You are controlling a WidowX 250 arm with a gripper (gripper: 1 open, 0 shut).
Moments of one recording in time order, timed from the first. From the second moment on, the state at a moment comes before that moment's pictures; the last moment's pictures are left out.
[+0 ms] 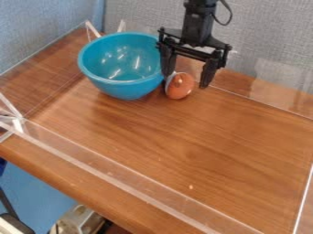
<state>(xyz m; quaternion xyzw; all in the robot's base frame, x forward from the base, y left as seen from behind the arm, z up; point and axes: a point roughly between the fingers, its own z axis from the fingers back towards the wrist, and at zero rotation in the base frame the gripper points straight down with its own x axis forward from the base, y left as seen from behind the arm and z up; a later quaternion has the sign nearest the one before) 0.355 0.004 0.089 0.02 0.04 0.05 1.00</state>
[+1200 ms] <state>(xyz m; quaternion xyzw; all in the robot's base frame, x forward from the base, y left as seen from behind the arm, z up) 0.348 -0.042 0.101 0.01 0.04 0.03 1.00</state>
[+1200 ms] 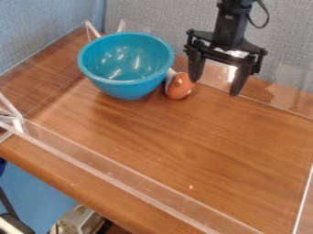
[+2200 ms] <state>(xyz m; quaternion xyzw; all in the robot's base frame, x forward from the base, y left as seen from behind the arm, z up) 0.372 0.018 0.056 0.05 0.08 0.04 0.99</state>
